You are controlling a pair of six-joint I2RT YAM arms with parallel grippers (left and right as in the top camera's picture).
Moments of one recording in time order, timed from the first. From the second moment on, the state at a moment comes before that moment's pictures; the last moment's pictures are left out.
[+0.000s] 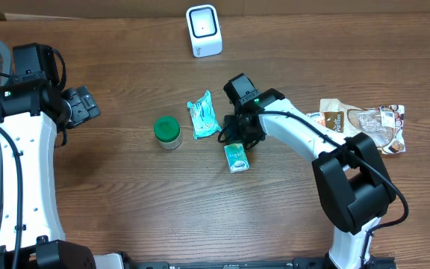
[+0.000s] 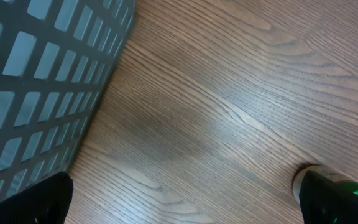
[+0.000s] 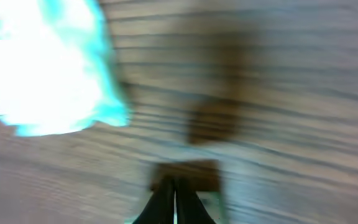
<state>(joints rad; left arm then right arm) 0.21 1.54 1.51 -1.17 -0.19 -0.33 0.54 2.00 1.39 -0.74 -0.16 0.47</state>
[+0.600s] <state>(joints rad) 0.21 1.54 1.51 -1.17 -0.19 -0.33 0.67 2.00 1.39 -1.02 -0.26 0.30</state>
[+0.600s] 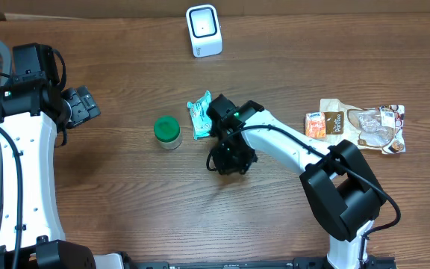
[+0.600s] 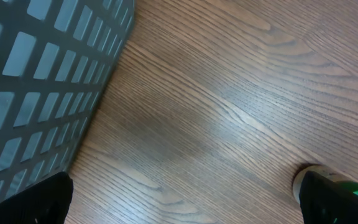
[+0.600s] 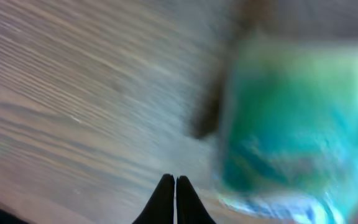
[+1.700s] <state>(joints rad) 0.21 1.54 1.51 -1.17 -0.19 -0.33 0.52 1.98 1.42 -0.80 0.01 0.44</state>
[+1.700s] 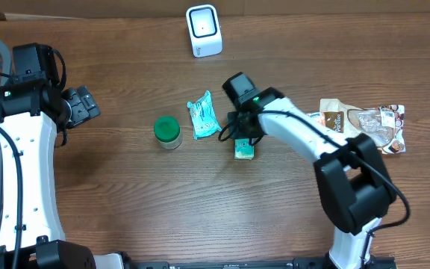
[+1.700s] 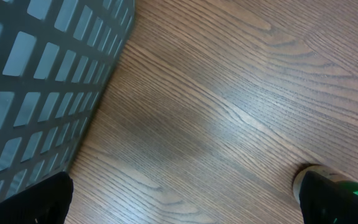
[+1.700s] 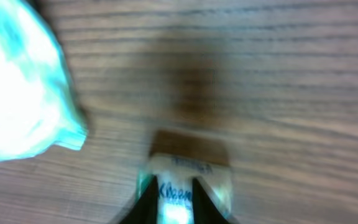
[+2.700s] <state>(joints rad) 0.21 1.54 1.51 -1.17 -0.19 -0.33 0.40 1.75 0.93 -0.44 -0.39 0.69</state>
